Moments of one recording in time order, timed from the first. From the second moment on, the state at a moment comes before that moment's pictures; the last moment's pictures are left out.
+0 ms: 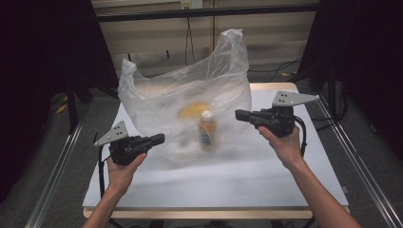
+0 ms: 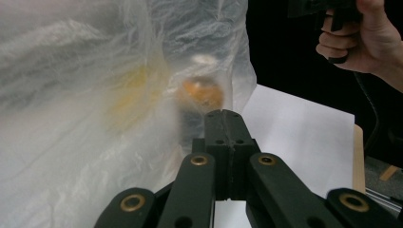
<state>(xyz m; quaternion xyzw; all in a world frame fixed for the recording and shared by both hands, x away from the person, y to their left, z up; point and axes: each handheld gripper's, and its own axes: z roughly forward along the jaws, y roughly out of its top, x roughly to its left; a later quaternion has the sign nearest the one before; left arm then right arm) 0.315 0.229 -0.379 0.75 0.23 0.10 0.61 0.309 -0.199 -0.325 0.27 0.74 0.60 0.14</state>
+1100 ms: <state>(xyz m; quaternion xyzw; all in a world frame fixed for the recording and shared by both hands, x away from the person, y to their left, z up) 0.368 0.218 -0.277 0.71 0.21 0.15 0.66 0.367 -0.152 -0.234 0.25 0.73 0.61 0.19</state>
